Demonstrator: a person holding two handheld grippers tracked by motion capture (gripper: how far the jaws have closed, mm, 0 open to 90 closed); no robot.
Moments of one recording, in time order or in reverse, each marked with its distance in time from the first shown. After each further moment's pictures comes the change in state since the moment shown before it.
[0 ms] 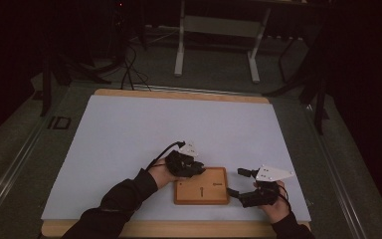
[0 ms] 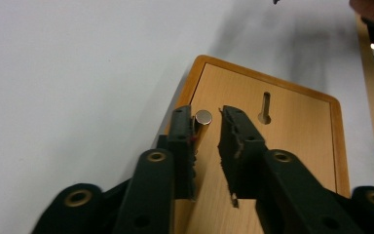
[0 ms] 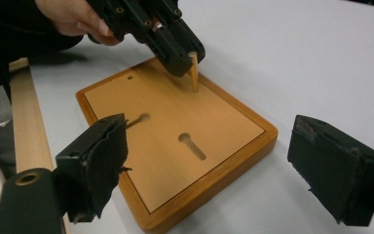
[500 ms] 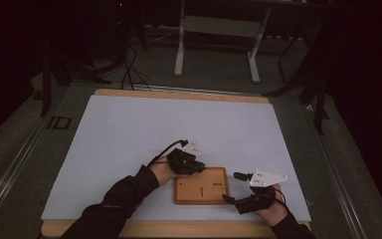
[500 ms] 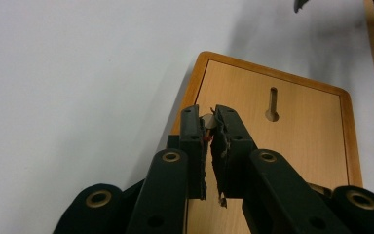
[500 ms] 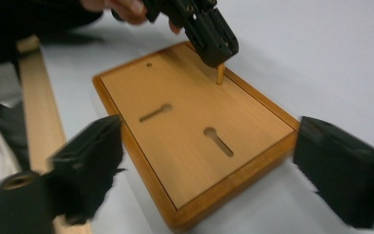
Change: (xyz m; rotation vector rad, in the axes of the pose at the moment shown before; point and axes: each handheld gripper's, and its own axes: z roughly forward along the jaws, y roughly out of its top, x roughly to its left) left arm 0.006 0.007 0.002 0.056 -0.012 0.045; right arm 0.018 0.002 0.006 0.051 0.016 -0.056
